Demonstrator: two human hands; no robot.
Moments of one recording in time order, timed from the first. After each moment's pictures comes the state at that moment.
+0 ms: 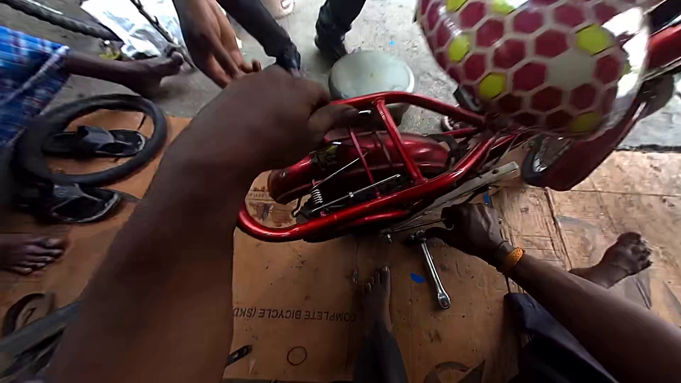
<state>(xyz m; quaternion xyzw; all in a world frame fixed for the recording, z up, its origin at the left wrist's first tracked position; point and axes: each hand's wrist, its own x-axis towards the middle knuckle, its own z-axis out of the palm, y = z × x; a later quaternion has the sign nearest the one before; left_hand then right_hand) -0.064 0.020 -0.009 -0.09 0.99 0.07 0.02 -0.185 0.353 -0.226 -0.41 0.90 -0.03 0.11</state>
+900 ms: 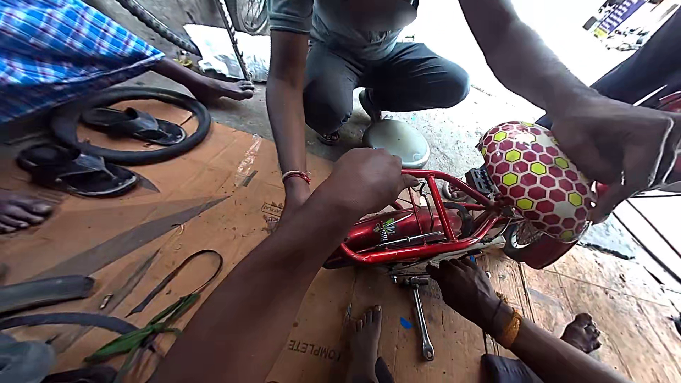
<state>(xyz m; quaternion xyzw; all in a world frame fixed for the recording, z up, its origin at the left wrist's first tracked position) -0.055 0.032 -0.006 -0.14 0.99 0.08 0.05 -0.140 0.319 -0.154 -0.57 0.81 0.15 0.05</state>
